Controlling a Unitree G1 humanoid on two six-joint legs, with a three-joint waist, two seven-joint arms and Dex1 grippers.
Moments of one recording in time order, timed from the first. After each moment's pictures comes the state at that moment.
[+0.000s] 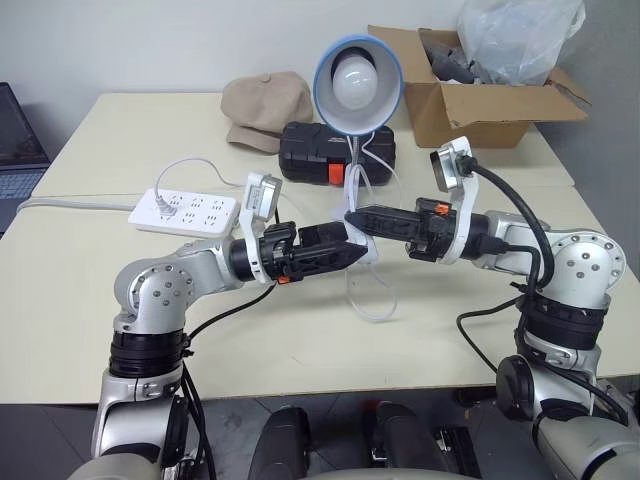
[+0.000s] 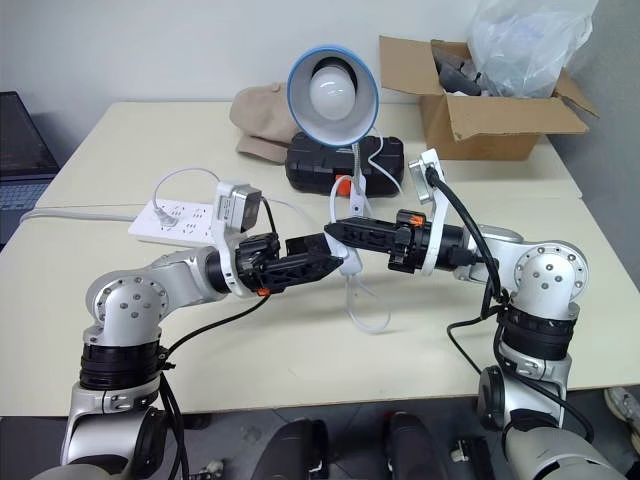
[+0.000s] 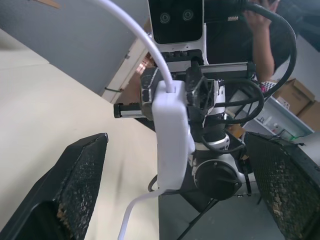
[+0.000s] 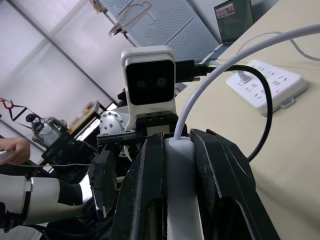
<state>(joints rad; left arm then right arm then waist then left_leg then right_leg) -0.55 0.46 0.08 -0.17 -1.08 1.07 -0.89 -0.73 -0.26 -0.31 -0.23 1.13 1.46 0.52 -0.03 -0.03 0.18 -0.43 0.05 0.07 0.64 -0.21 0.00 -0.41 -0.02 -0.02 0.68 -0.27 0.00</state>
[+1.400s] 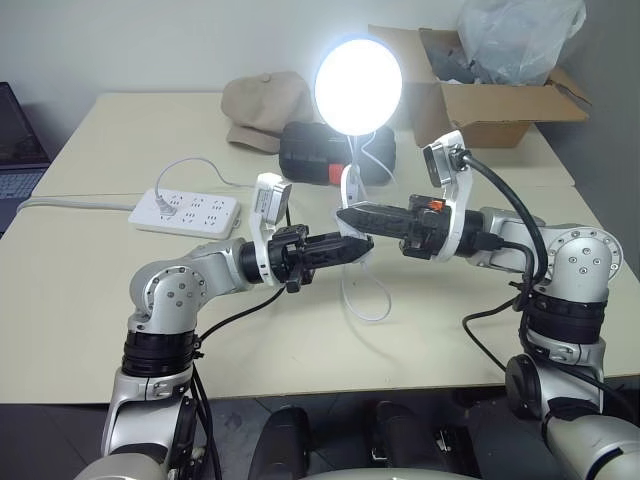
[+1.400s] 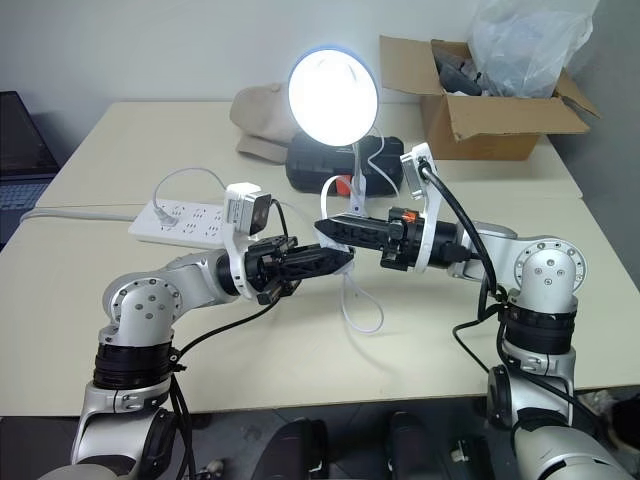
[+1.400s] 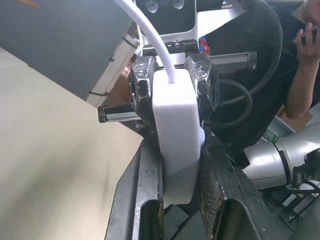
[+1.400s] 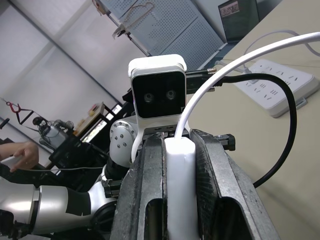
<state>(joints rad) -0.55 0.43 0.06 -0.15 -1.06 1.03 -0.94 -0.74 -0.32 -0.22 -0.17 1.36 1.36 0.34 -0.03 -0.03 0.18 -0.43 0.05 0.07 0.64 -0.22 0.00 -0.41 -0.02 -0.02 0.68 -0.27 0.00</state>
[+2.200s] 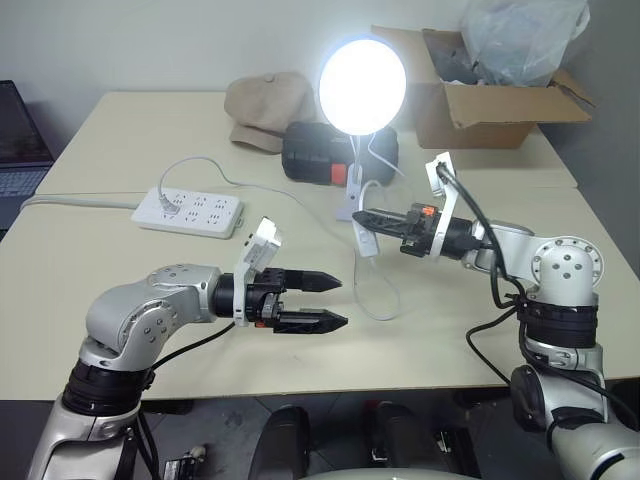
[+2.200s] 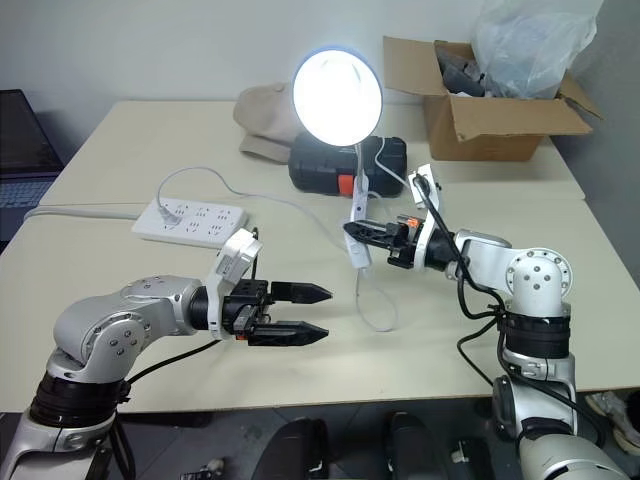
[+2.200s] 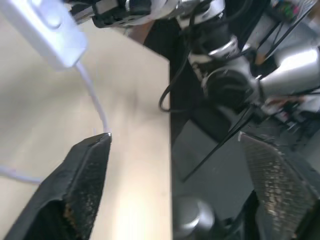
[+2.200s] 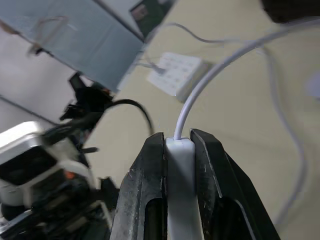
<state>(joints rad) -0.35 0.74 -0.06 -0.36 -0.81 0.86 -1.11 -0.66 -0.34 -0.15 -0.06 1.18 1.26 0.09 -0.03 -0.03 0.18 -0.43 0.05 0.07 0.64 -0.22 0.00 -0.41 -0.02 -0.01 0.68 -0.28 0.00</state>
